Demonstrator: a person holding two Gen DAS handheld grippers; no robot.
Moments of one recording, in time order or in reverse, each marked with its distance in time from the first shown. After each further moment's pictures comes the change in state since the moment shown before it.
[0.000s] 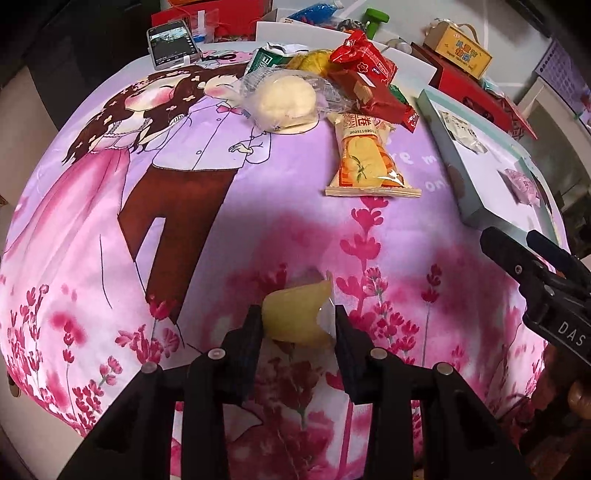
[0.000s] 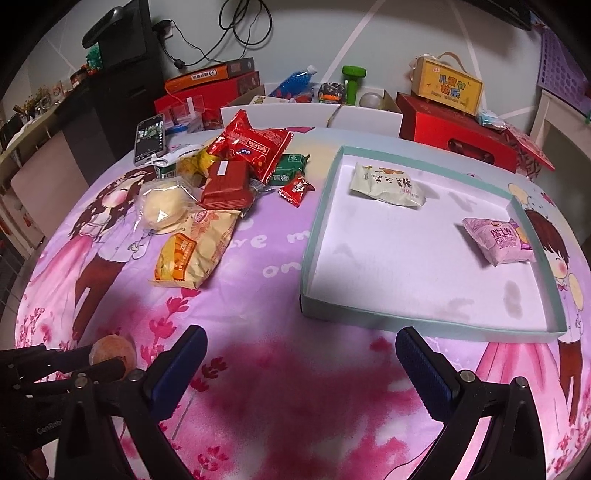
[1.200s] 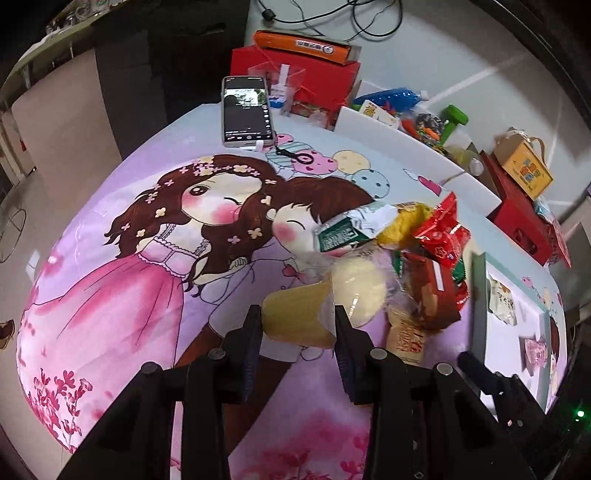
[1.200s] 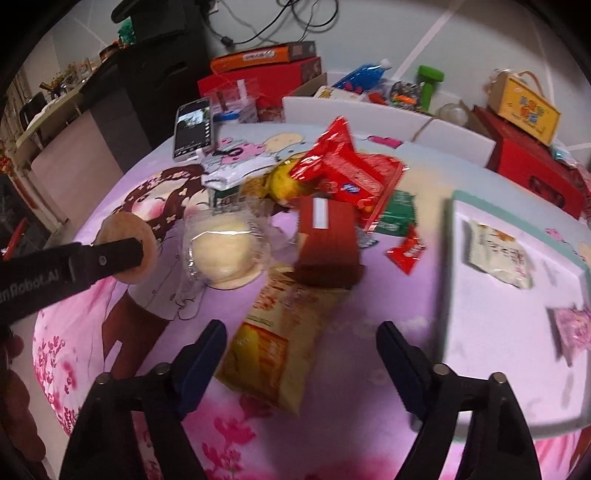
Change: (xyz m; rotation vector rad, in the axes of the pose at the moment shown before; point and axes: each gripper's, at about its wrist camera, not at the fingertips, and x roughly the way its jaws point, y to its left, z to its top) left arm -0.033 0.052 0.110 -0.290 -0.197 0.085; right arm 0.066 0.077 0.075 -0.113 0.082 0.158
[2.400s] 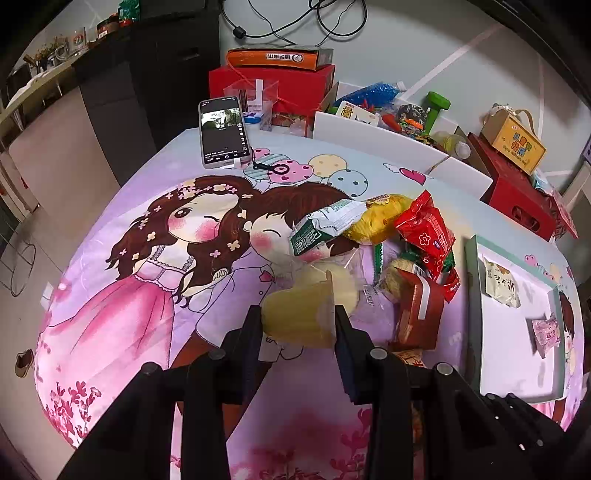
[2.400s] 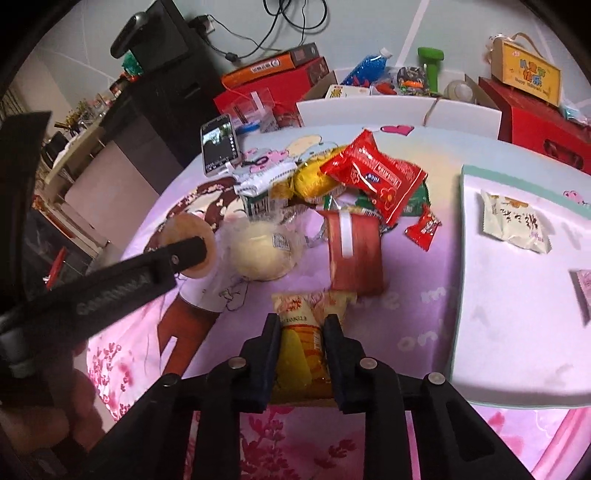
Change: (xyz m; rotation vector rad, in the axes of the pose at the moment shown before) left arm -0.014 -0.039 -0.008 0.115 -0.045 0.062; right arm -0.038 -0.024 -0.012 0.126 -0.026 0.185
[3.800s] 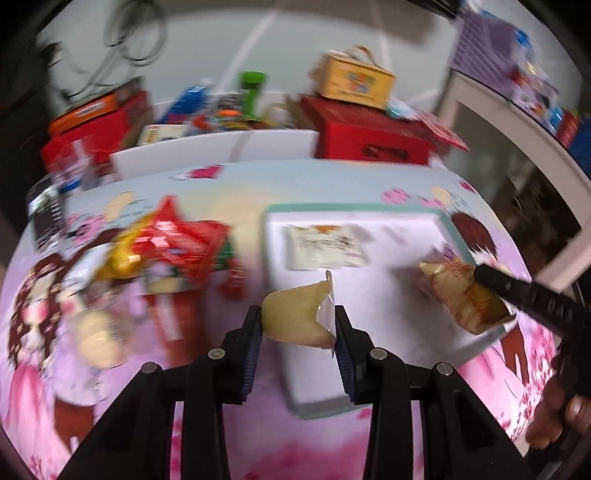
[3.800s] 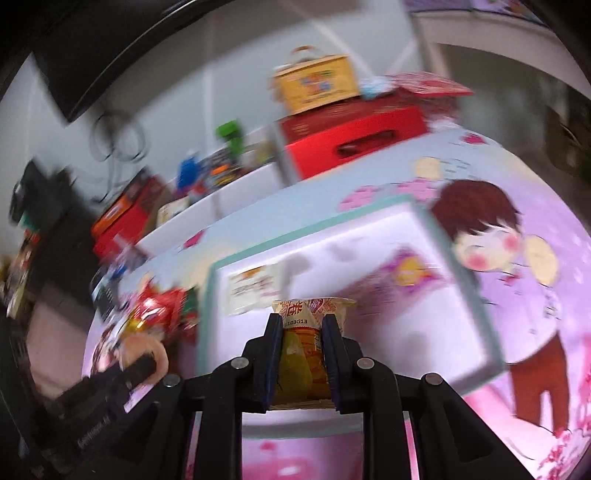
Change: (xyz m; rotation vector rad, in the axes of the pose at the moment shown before) left arm -0.007 -0.191 -0.025 0.416 0.003 -0.353; right arm -0.143 -0.214 -0.013 0.517 -0.269 -0.295
